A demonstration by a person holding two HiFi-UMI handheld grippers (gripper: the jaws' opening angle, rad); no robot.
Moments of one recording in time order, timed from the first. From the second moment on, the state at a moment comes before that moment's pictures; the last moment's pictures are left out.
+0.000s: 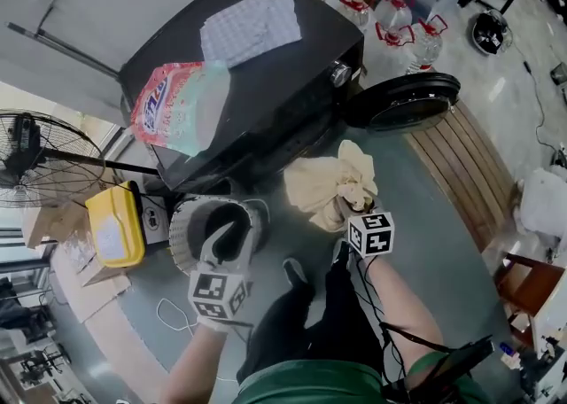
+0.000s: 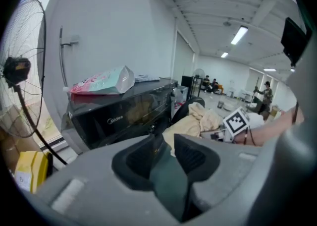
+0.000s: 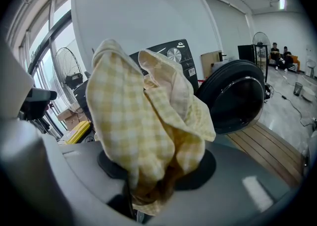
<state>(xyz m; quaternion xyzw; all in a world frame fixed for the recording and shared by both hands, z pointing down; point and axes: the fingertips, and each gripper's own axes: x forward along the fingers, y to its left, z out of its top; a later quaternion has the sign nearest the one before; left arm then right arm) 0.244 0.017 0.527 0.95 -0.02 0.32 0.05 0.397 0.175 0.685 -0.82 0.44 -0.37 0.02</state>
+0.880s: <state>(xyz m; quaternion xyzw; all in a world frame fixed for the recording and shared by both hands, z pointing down) 0.272 -0.013 0.668 0.93 0.02 0.36 0.07 0.449 0.067 0.831 -0.77 0.49 -0.40 0.07</state>
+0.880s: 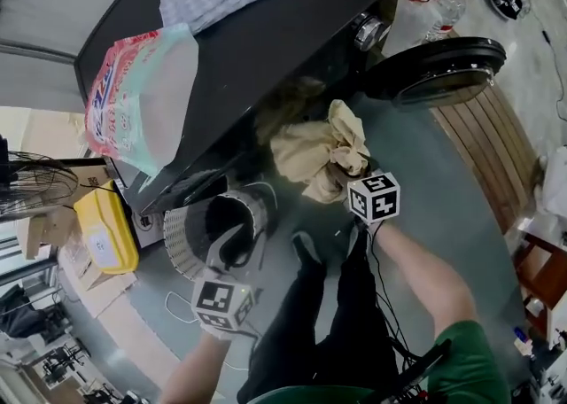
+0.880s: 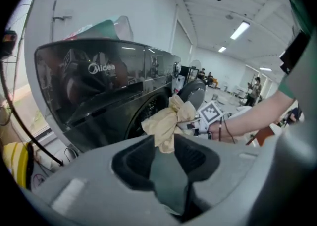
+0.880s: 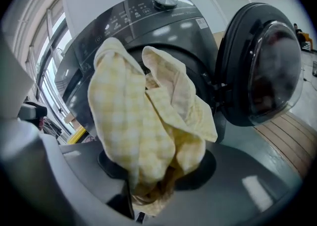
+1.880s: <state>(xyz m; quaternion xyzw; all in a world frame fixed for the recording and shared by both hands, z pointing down) 0.282 -0.089 0.768 0.94 -0.04 0.33 0.04 0.518 -0.120 0.934 -0.74 0.55 -0.36 0.16</state>
